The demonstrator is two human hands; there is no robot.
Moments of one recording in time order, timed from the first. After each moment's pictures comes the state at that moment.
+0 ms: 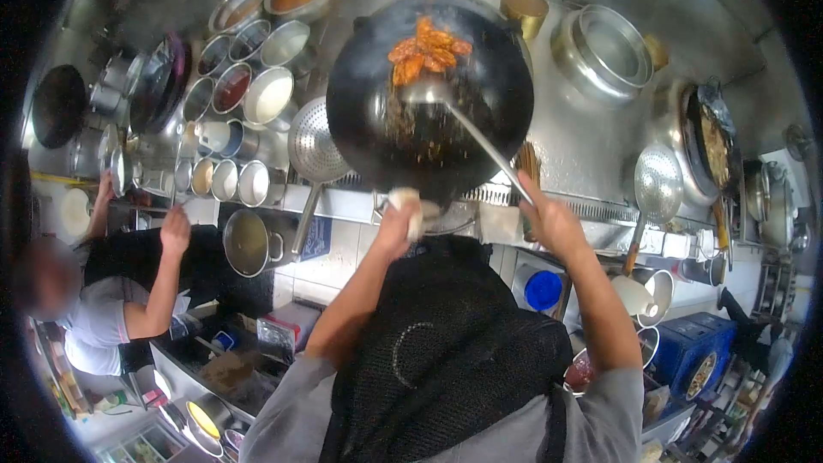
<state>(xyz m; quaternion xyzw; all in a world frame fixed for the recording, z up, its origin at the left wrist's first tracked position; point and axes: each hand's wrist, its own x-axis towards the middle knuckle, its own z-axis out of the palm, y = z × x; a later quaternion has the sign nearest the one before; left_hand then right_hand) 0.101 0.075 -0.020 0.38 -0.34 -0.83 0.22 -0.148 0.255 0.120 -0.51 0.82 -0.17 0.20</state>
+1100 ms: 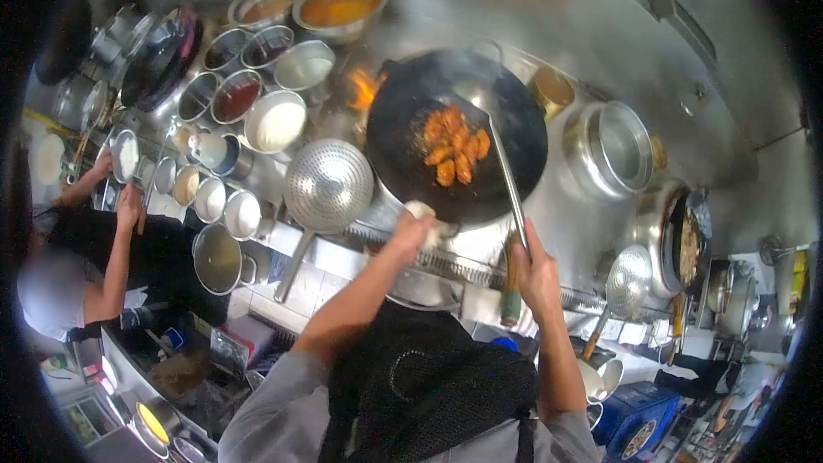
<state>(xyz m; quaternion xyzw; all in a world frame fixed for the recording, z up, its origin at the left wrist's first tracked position) 0.000 -0.024 -0.025 0.44 -0.39 -0.77 0.25 -0.154 0.153 0.146 -0.45 0.83 -0.29 0.15</state>
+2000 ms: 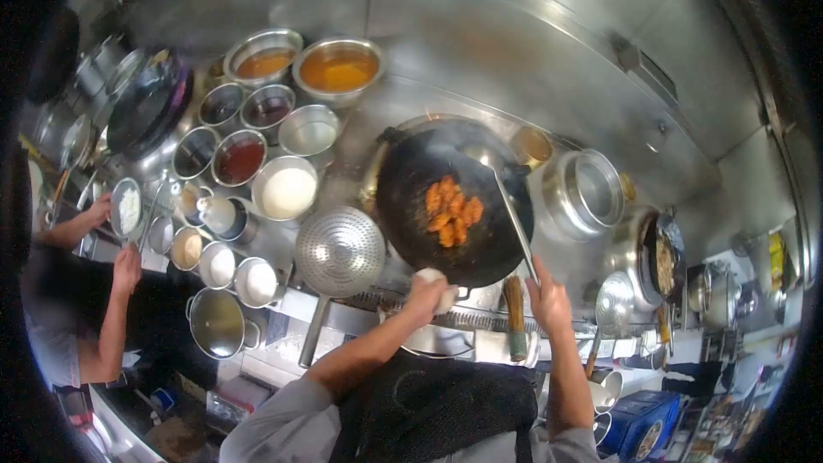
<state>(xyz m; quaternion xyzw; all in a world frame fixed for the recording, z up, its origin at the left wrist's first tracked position) -0.008 -0.011 -0.076 0.41 -0.29 -0.82 0.25 -0.150 0.129 0.162 -0.47 0.86 -0.20 0.06</state>
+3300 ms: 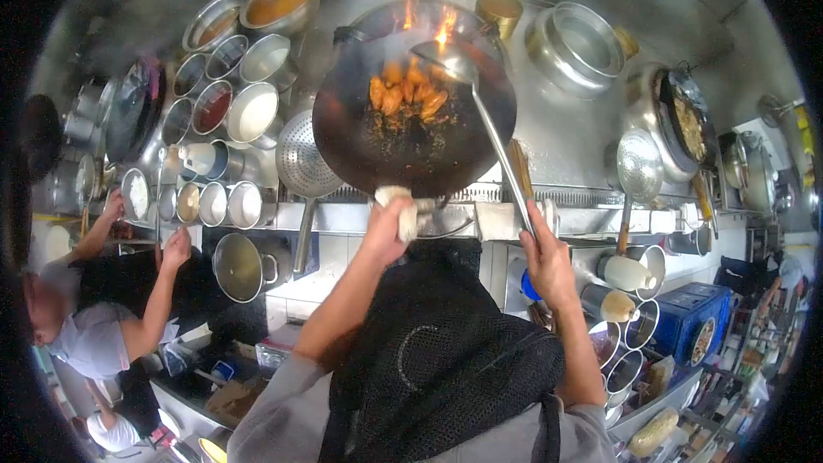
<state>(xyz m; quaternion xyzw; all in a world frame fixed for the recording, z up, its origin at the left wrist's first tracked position) 0.106 0.051 0.053 0.35 -0.23 -0.88 0.21 -0.042 0.280 0.170 -0.36 0.86 -0.32 0.18</state>
